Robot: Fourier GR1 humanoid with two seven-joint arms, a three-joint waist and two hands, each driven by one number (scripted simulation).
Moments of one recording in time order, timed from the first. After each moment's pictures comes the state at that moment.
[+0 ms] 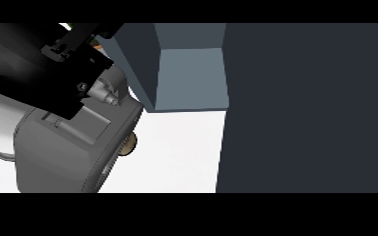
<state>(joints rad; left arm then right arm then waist) -1.00 0.00 -0.16 -1.75 -1.60 0.74 1.35 0.02 -0.14 0.20 -2.38 -0.29 0.09 0.36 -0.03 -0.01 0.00</state>
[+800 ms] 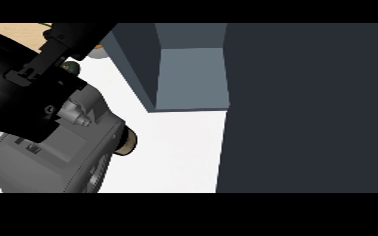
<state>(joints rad) -0.91 0.00 -0.14 -1.85 -1.58 0.65 1.34 -0.04 -0.16 0.16 -2.38 -0.28 0.03 0.42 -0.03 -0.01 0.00</state>
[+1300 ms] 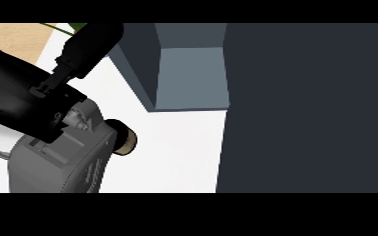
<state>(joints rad) -0.73 0.00 -0.14 -1.88 -1.52 0.71 1.31 0.01 -0.18 0.09 -2.38 -0.27 0.05 0.36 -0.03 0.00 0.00</state>
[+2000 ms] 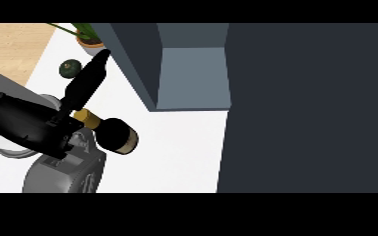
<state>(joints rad) -0.38 0.00 -0.13 -1.87 -1.55 0.92 1.29 0.08 -0.20 0.01 -2.39 -0.28 0.13 0.31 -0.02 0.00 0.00</state>
